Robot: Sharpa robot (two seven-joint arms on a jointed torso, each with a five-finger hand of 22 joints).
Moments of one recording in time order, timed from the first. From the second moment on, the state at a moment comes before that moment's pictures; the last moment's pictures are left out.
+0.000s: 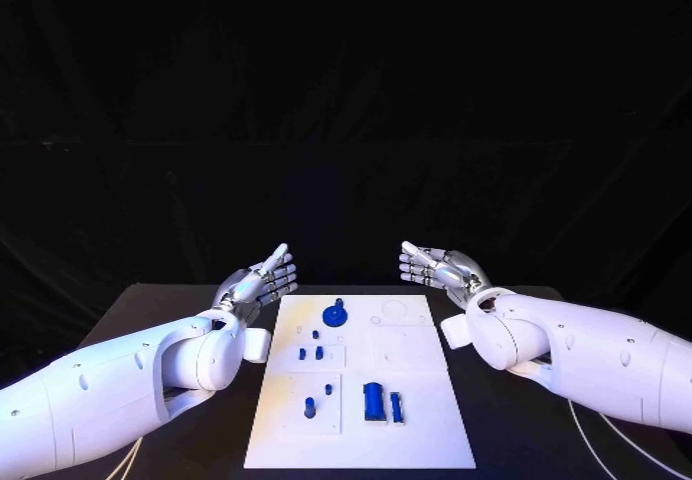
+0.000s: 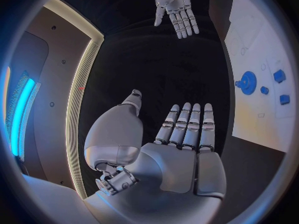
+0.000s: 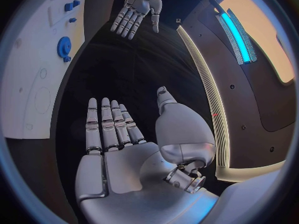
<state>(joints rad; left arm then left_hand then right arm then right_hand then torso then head) 1.08 -0.79 -0.01 1.43 0.06 -0.41 0.41 0.87 -0.01 0.06 0.12 0.01 0.57 0.09 0.01 0.01 0.61 0.11 0.01 0.01 0.55 0.10 0.01 0.04 0.12 0.50 0.17 0.01 0.11 1.14 -0.73 -0.07 1.35 -0.17 -0.41 0.35 0.86 0.00 0.00 0.06 0.12 0.60 0.11 0.01 0.10 0.65 0.06 0.01 0.01 0.67 0.02 0.01 0.04 0.12 0.56 0.13 0.01 0.30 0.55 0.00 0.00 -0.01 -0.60</state>
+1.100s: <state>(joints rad) 1.05 -0.78 0.00 1.57 0.01 -0.76 0.50 0.22 0.00 0.00 0.01 0.00 0.14 0.00 0.01 0.00 0.15 0.00 0.01 0.00 0.14 0.00 0.01 0.00 0.01 0.13 0.00 0.00 0.00 1.05 -0.78 0.00 1.57 0.00 -0.77 0.50 0.22 0.00 0.00 0.01 0.00 0.15 0.00 0.00 0.00 0.16 0.00 0.00 0.00 0.17 0.00 0.00 0.00 0.02 0.14 0.00 0.00 0.04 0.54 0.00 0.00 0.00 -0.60</state>
